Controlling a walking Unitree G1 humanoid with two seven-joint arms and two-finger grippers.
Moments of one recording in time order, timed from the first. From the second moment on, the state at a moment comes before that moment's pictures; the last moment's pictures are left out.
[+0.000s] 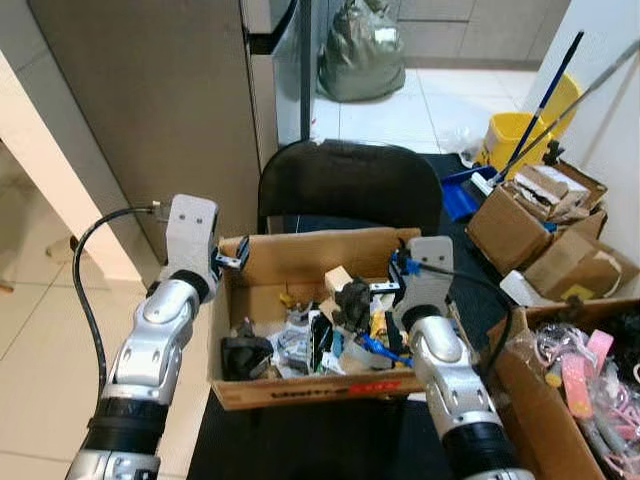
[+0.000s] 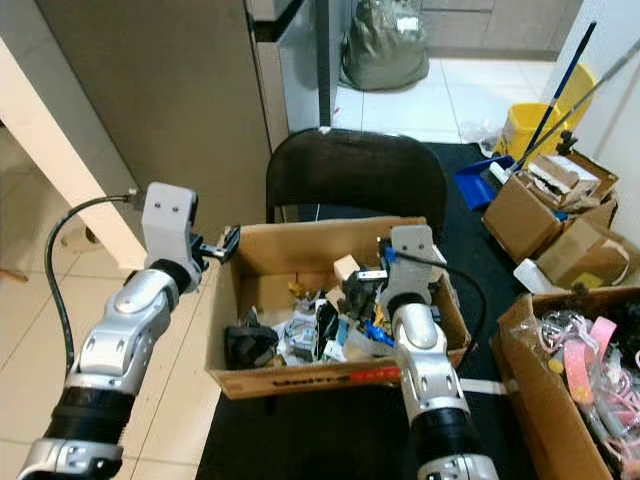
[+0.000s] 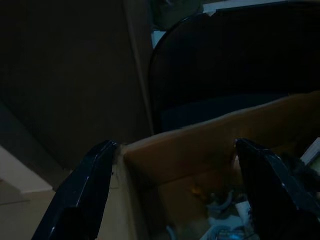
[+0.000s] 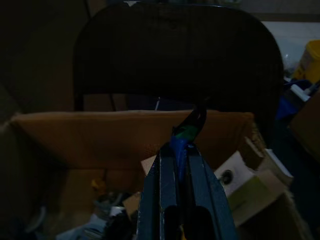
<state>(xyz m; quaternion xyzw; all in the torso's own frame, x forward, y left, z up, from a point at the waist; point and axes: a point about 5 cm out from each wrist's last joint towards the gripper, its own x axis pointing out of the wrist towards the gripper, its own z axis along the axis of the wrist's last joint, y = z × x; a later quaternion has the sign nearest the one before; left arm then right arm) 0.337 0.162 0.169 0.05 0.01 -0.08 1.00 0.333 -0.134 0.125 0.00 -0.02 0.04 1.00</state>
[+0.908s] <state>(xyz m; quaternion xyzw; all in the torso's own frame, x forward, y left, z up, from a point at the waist) 0.334 0.166 0.164 0.04 0.02 -0.07 1.00 0.333 -0.136 0.125 0.00 -0.02 0.04 1.00</state>
